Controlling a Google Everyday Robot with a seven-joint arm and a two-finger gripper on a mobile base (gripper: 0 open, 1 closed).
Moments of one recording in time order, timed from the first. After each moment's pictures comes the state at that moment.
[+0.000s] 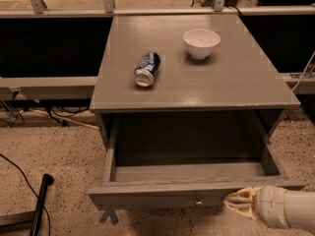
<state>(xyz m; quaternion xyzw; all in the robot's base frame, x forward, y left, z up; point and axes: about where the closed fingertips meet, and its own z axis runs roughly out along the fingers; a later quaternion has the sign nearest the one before) 0.367 -0.216 0.618 -0.58 0.70 0.14 0.38</state>
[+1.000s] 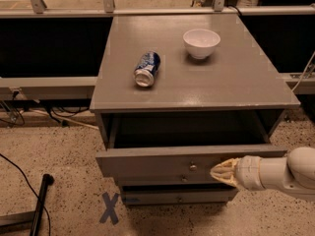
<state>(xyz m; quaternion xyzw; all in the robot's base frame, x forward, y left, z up) 0.470 -0.202 0.598 -0.59 0.69 0.14 0.40</state>
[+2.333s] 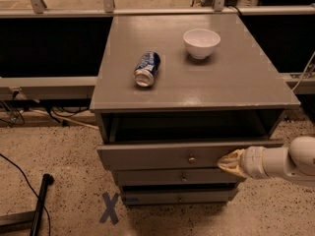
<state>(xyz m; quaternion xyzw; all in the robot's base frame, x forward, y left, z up) 0.508 -0.234 0.587 -0.59 0.70 0.12 0.38</state>
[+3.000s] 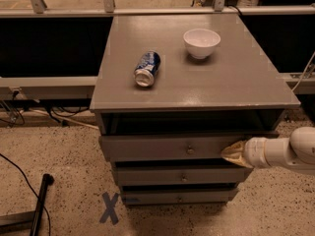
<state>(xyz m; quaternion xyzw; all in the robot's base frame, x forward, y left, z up) 0.543 -0.256 0.589 -0.59 0.70 0.10 0.39</state>
